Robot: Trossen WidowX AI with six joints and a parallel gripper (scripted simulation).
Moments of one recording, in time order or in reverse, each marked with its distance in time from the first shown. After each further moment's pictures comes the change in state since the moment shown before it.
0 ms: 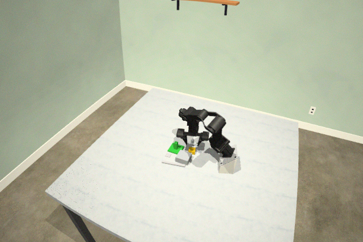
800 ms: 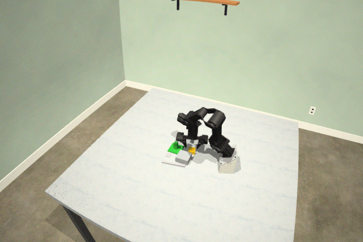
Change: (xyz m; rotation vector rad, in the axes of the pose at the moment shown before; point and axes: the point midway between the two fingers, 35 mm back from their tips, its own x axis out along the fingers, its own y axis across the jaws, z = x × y) arm 0.029 0.003 0.002 -0.027 -0.010 0.009
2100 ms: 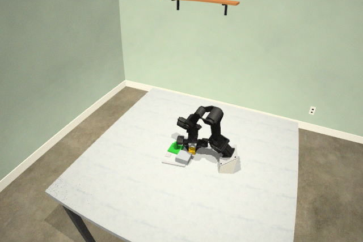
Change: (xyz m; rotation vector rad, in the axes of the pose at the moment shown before) arm 0.025 -0.003 -0.003 0.002 0.009 -0.008
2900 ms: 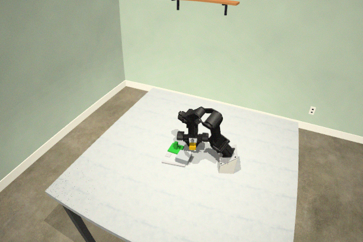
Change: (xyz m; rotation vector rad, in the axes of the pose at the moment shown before) arm -0.032 -0.001 0.008 -0.026 0.003 -0.035
